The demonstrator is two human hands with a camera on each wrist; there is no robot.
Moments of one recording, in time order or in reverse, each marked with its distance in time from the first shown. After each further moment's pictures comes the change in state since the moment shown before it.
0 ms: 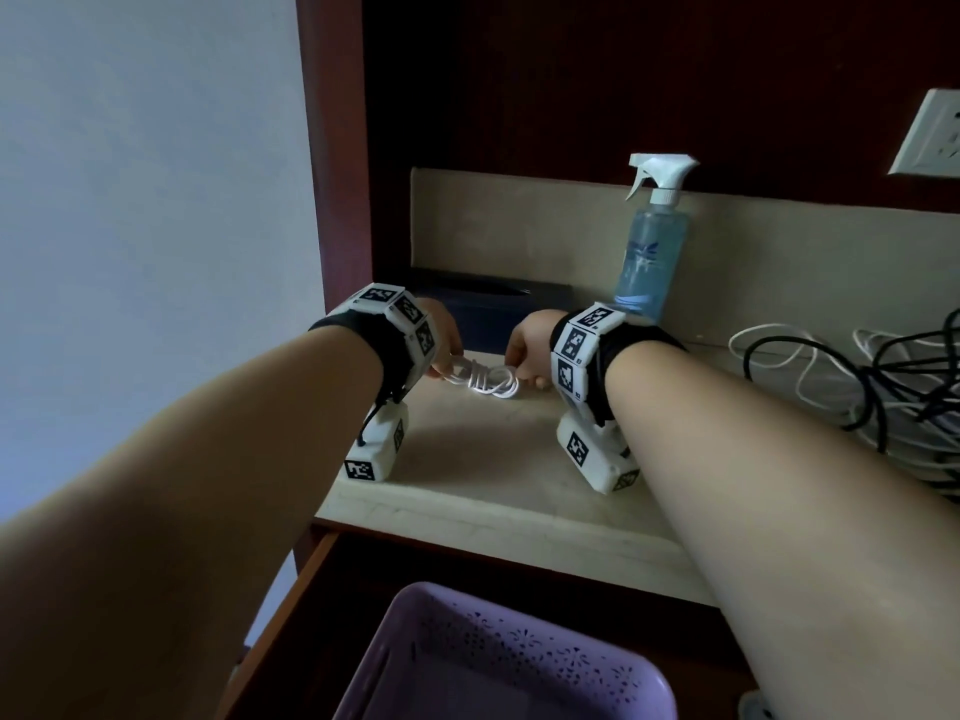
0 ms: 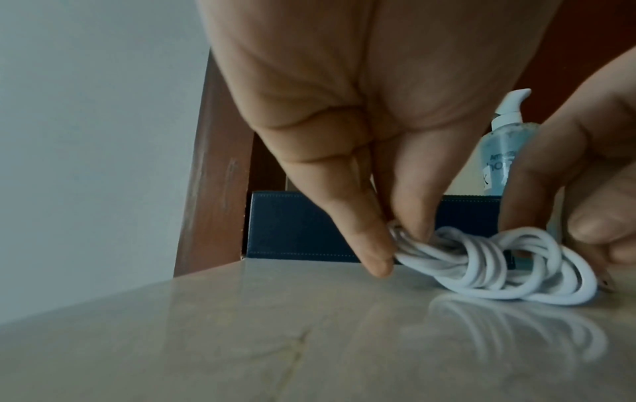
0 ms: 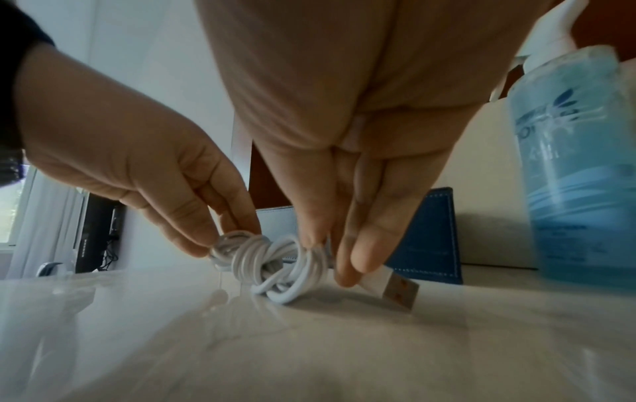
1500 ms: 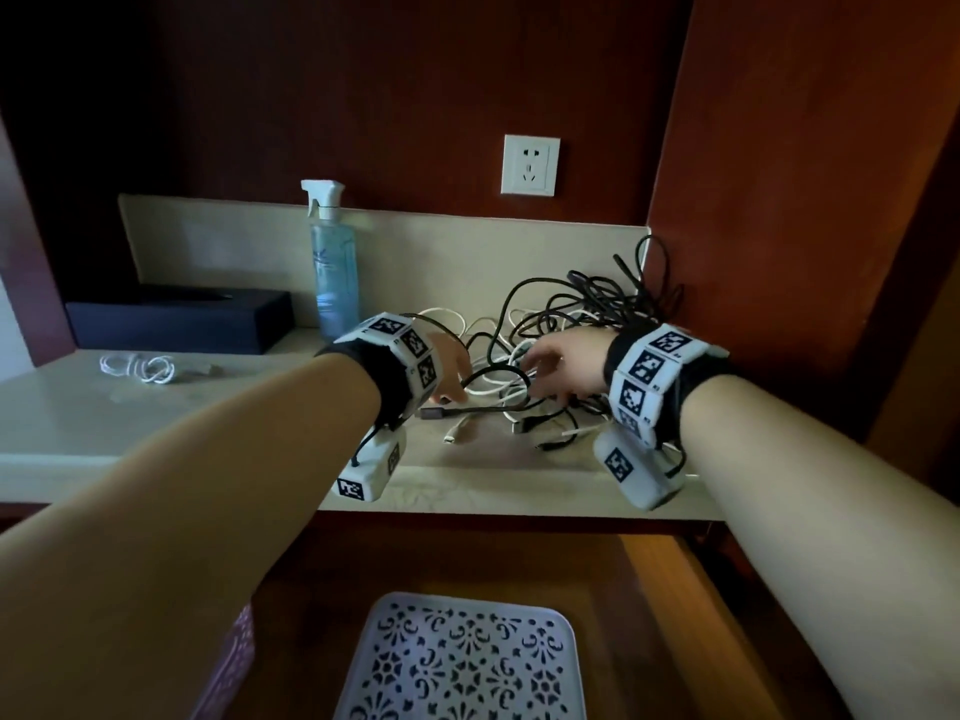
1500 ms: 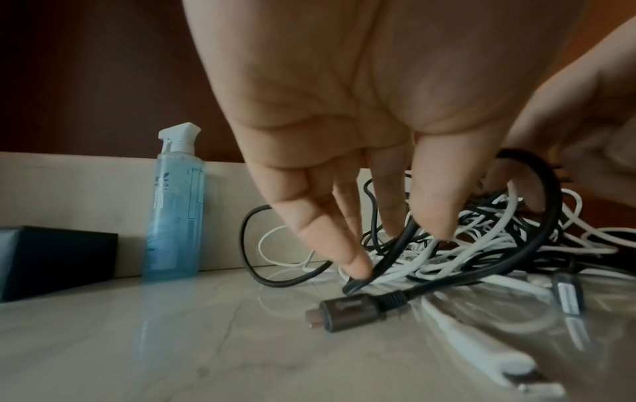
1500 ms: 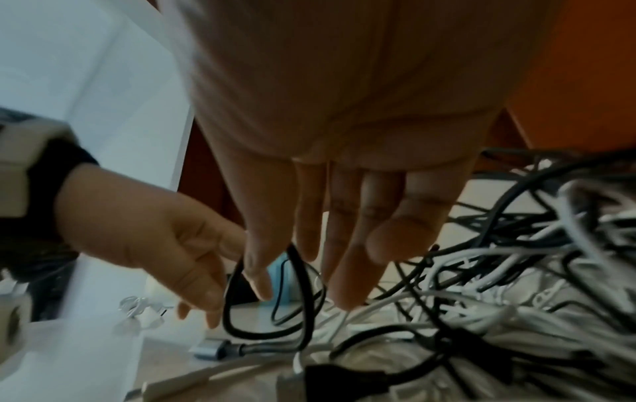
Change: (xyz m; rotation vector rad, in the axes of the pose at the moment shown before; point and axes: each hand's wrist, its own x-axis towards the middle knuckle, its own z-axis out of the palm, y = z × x) left_hand -0.076 0.391 0.024 -0.038 0.063 0.286; right_hand -0.302 0.316 0.002 0.239 0.090 0.132
